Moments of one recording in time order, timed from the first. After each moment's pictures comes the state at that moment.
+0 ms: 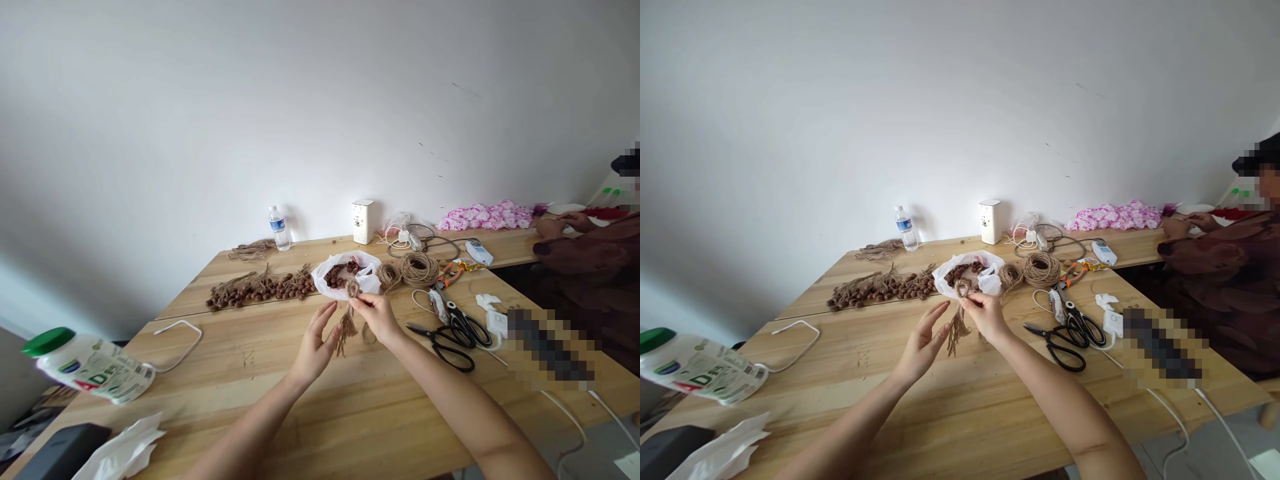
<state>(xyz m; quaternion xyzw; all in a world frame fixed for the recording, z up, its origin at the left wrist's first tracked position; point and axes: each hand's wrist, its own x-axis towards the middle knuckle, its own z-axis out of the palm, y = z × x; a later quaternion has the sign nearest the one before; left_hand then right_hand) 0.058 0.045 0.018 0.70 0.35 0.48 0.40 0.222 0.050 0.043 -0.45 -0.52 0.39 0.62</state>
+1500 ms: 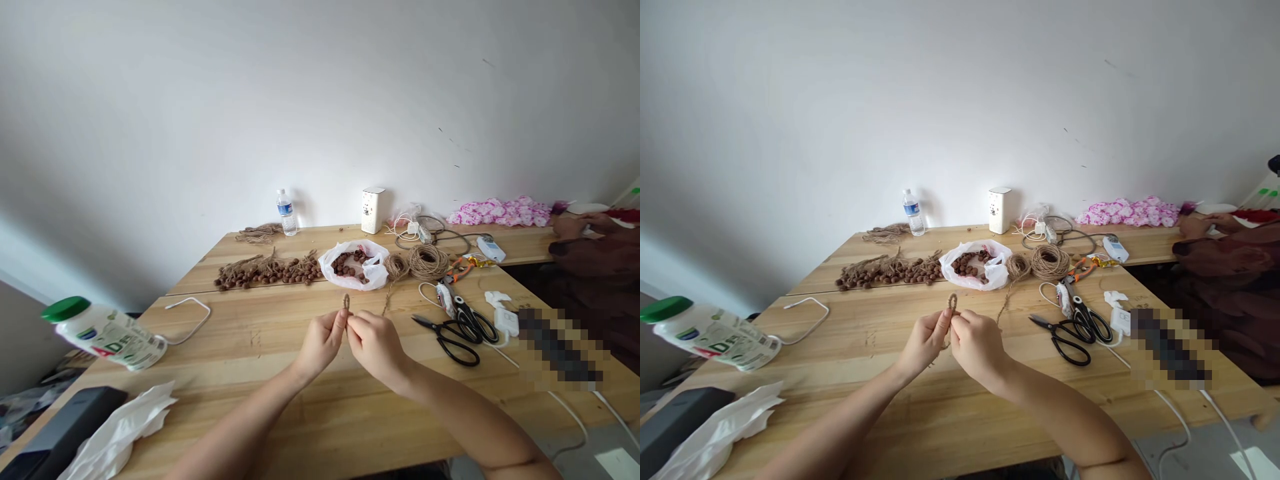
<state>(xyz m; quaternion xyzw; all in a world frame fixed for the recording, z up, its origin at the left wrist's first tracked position) 0.059 0.021 0.037 0.68 0.37 0.45 0.45 0.189 -0.013 0.054 -0.49 -0.78 -0.07 0.38</state>
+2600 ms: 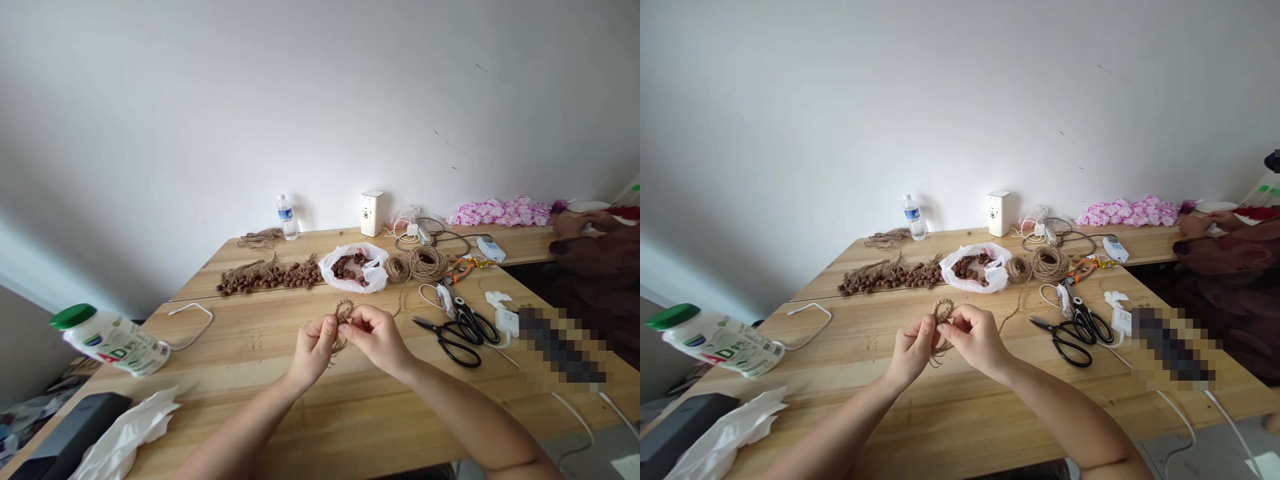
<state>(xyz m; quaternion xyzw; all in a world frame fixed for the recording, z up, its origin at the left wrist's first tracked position) 0.049 0.013 0.039 0.63 0.34 0.53 0.45 0.190 -0.013 0.073 -0.43 -0.63 0.37 0.53</state>
